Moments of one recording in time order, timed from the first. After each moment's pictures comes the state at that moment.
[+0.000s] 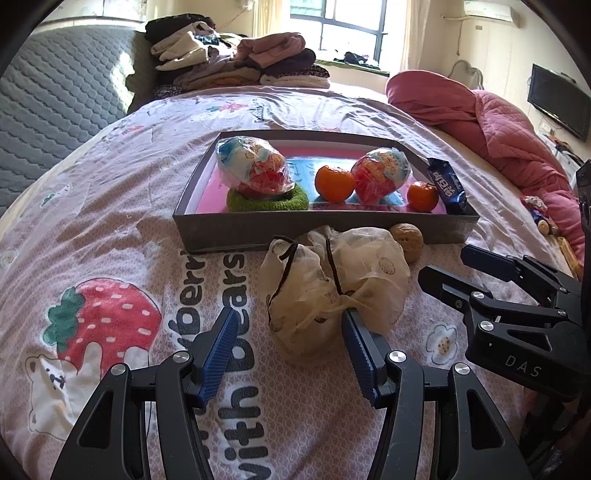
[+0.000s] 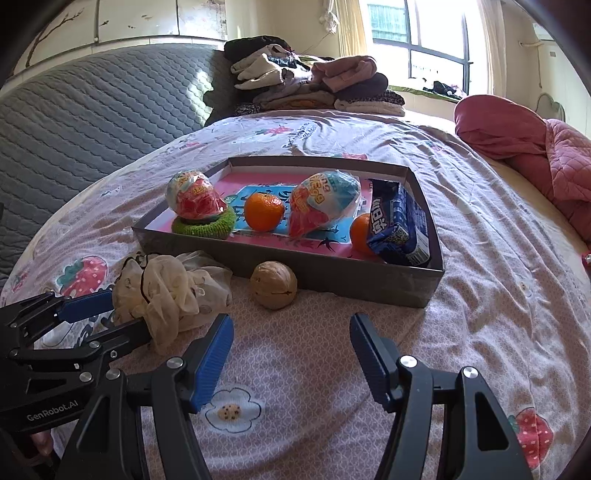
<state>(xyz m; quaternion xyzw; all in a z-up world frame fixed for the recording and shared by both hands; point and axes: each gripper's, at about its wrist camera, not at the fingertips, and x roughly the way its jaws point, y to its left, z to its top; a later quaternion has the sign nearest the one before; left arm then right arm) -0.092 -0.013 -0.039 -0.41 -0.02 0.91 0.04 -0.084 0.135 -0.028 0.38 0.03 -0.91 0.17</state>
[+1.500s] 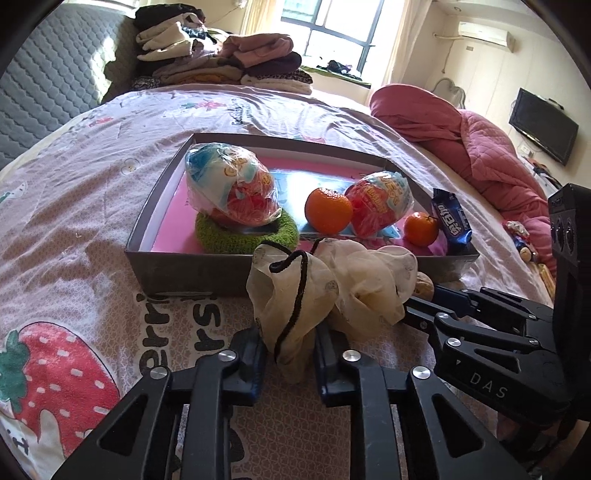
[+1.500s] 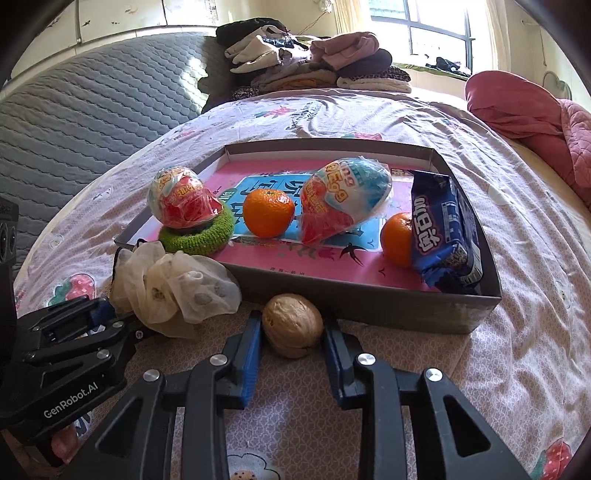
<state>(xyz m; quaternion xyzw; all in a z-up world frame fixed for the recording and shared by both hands) -0.145 -0.023 -0.052 -0.39 -0.08 0.91 0.11 -0.124 0.114 -0.042 0.41 0.01 -0.89 0.18</state>
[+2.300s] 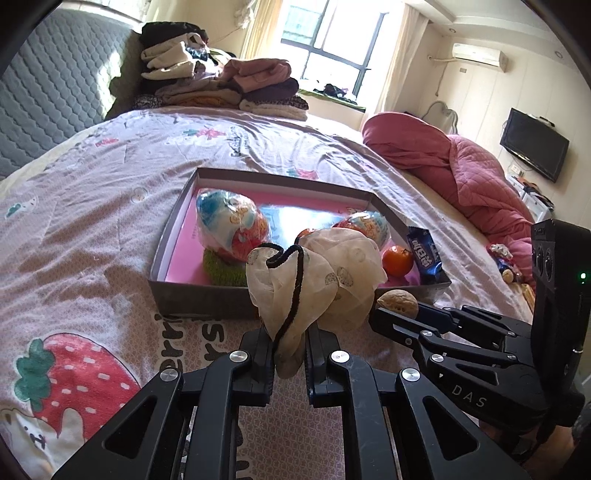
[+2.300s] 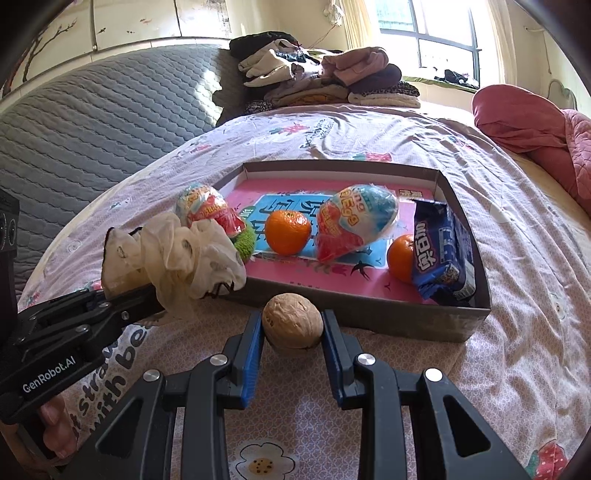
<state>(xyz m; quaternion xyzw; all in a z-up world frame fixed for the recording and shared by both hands) -0.125 -0.033 -0.018 -0.35 -0.09 0.93 0.11 -0.112 0.117 -0.022 0.38 0.00 -0.90 0.20</state>
